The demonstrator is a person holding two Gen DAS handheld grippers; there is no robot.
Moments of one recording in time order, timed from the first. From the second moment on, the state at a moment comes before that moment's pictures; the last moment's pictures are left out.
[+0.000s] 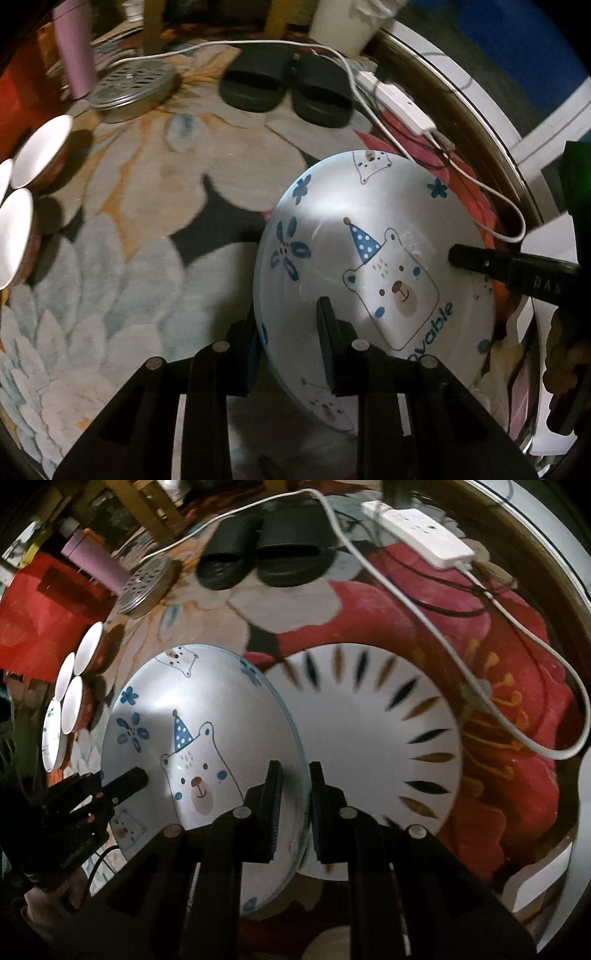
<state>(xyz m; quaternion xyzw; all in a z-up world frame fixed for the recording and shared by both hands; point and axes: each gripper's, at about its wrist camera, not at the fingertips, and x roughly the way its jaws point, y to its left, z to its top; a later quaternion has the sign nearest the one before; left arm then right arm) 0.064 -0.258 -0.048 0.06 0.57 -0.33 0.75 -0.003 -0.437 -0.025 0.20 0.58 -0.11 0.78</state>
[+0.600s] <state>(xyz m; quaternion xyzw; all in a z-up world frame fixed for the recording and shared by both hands) 0.031 -0.346 -0.074 0.10 0.59 -0.37 0.71 -0.043 -0.526 -0.042 0.22 0.59 -0.17 0.76</state>
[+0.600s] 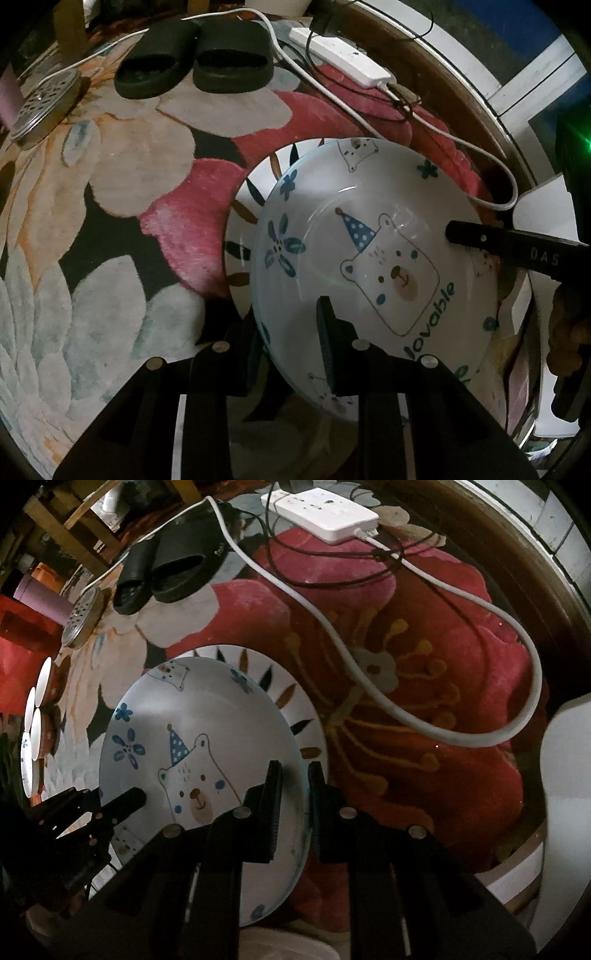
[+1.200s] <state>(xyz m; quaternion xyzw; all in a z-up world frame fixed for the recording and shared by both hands) 0.044 -0.353 -0.081 0.06 0.63 -0.38 0.67 -0.035 -0.537 -0.065 0.25 0.59 -0.15 0.76</state>
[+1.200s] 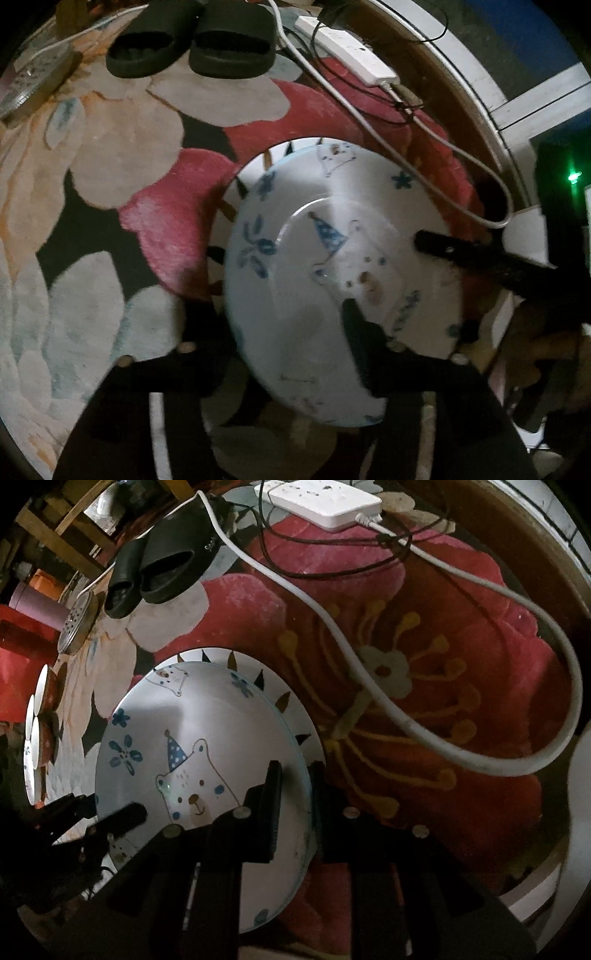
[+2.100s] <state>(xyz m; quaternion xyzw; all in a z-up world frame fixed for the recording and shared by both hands) 0.052 -0.332 -0.057 0.09 0.57 -0.34 0.75 -0.035 -0.516 -0.043 0.28 0.54 -0.15 0.77</state>
